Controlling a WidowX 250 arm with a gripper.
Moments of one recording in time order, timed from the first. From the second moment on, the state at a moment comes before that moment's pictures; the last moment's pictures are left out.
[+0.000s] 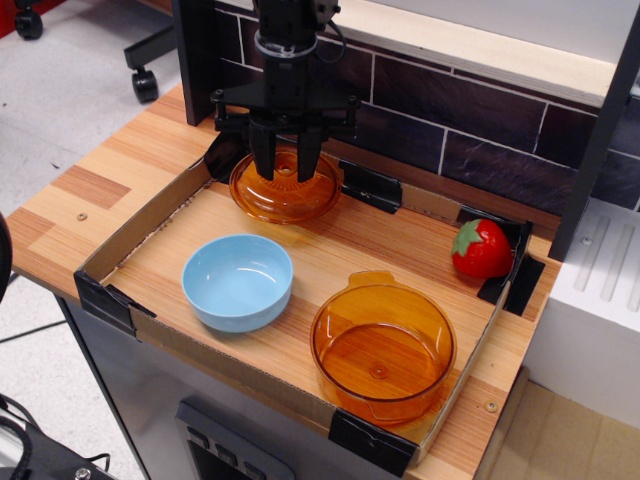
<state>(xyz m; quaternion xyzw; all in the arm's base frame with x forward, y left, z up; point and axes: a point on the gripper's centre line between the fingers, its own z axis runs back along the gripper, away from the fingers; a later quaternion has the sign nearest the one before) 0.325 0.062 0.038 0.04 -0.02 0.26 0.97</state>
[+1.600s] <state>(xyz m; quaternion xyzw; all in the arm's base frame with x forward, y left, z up) 0.322 0.064 0.036 0.04 -0.01 0.26 0.96</state>
